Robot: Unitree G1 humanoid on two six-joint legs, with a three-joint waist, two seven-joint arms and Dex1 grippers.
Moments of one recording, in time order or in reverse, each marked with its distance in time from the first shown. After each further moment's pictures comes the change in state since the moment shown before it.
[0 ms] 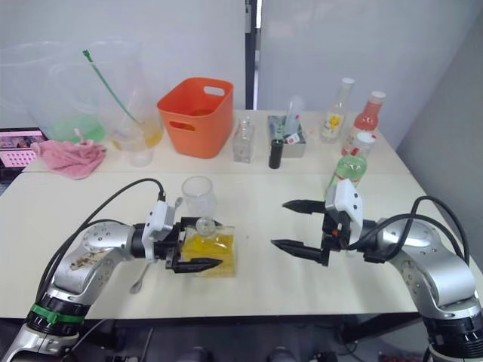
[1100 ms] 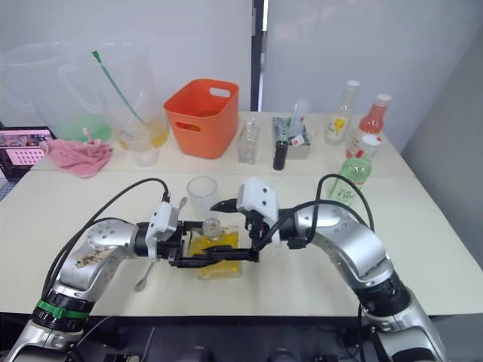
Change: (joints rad) left arm -0.035 -0.026 -0.017 0.044 0.036 -0.031 -0.031; right arm -0.342 0.249 0.395 0.000 -0.151 0.104 -0.110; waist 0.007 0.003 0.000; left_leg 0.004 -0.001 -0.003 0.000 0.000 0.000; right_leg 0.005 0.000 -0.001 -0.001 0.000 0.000
